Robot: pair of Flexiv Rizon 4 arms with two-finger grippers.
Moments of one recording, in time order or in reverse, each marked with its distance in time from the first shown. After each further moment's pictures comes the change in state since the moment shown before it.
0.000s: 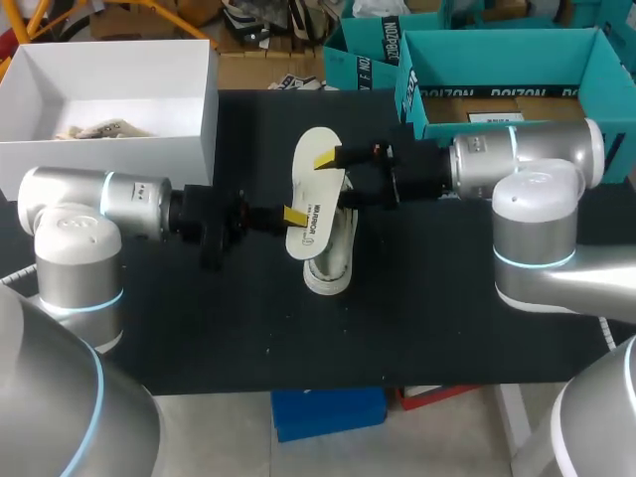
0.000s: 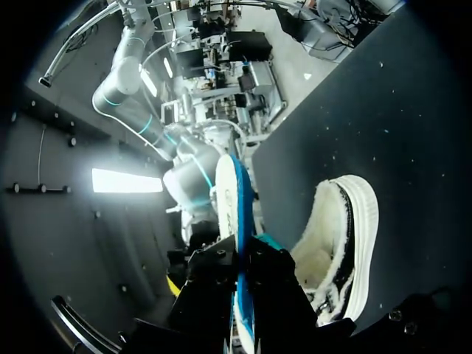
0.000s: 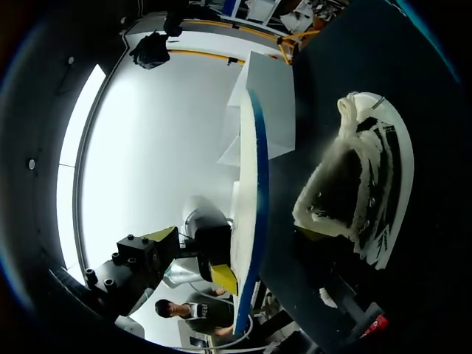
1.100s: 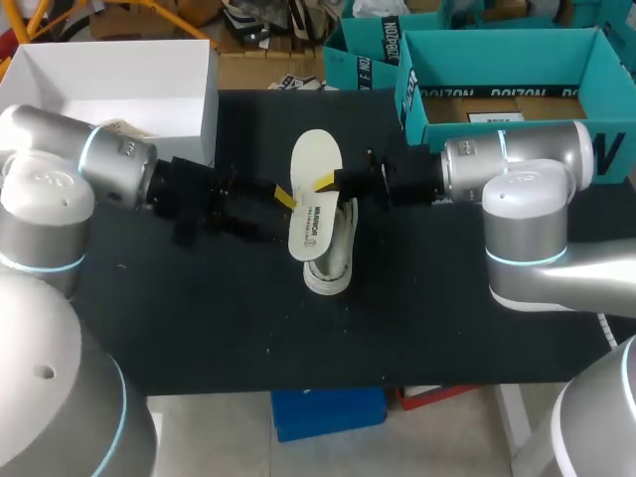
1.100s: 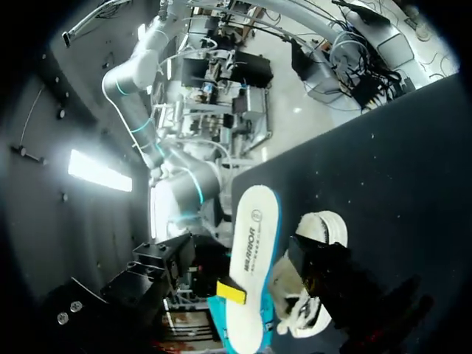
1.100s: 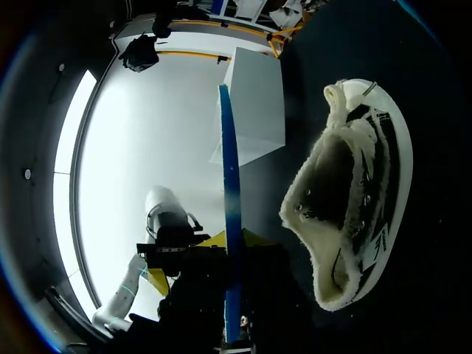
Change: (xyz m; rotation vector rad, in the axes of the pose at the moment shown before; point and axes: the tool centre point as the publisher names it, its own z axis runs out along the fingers) left arm -0.026 -0.013 -0.031 0.142 0.215 -0.199; right arm -0.015 -0.001 0.010 0.009 -0.024 0.048
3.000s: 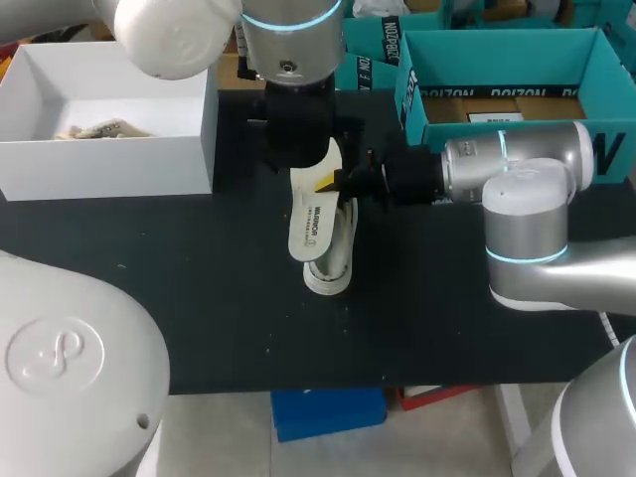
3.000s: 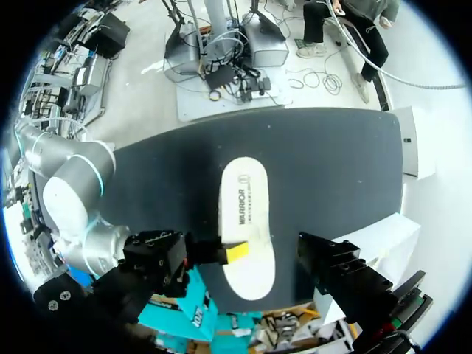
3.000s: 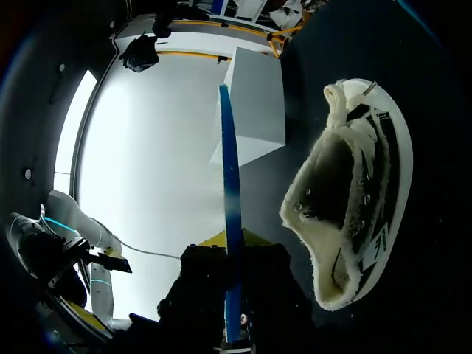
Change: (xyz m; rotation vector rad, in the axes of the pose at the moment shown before) left arm -0.093 0.015 0.013 -0.153 1.175 0.133; right arm 0.000 0.000 0.000 -0.001 0.001 -0.001
